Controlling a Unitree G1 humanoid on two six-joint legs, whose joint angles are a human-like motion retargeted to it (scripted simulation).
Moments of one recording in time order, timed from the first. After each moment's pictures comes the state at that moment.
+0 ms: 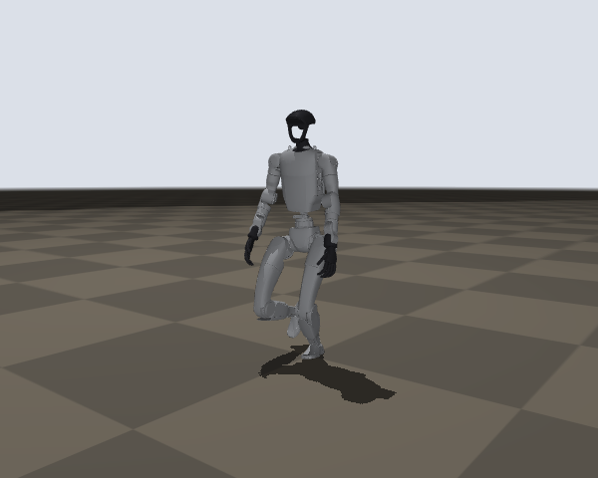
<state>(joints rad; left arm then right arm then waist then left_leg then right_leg) -0.25 0.30 -0.11 1.30 -0.10 0.03 0.01 -0.12 -0.25 0.40 1.02 0.03 0.00 0.00 -0.10 -0.12 0.09 -0.36 -0.16 0.19 1.06 -0.87 0.26 -0.45 -0.18 0.02 1.78 -0.37 0.01</state>
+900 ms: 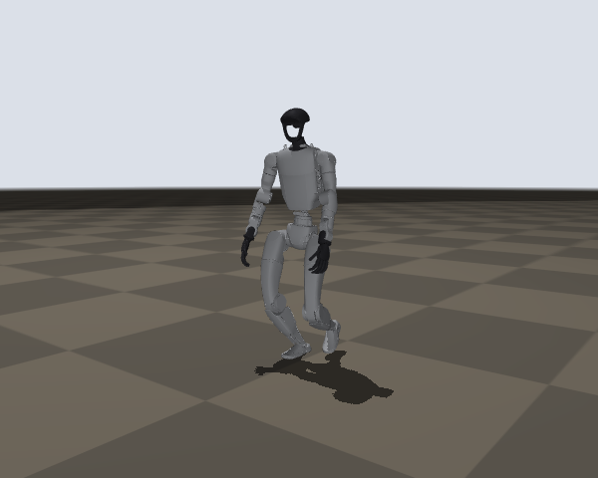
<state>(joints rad) -0.31 0.21 -0.17 1.22 -0.10 0.03 -0.02 -0.19 -0.32 0.41 1.11 0.02 0.01 -0.02 0.01 0.10 0.20 -0.46 0.26 0.08 1.59 -0.61 0.06 -0.32 0.15 -0.23 0.94 -0.73 -0.17</state>
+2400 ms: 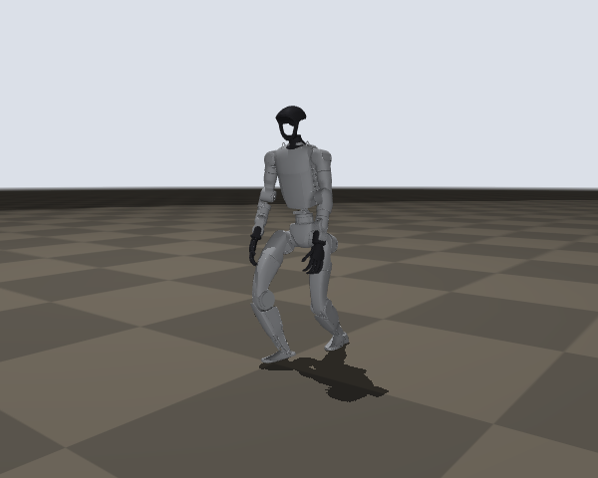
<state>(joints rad) -0.30 0.23 -0.15 1.23 -0.06 0.04 -0.03 -0.17 -0.24 0.46 1.09 -0.07 0.00 -0.02 -0.09 -0.07 0.15 -0.07 -0.13 0.08 0.86 -0.87 0.17 -0.66 -0.15 -0.24 0.99 -0.62 -0.04</state>
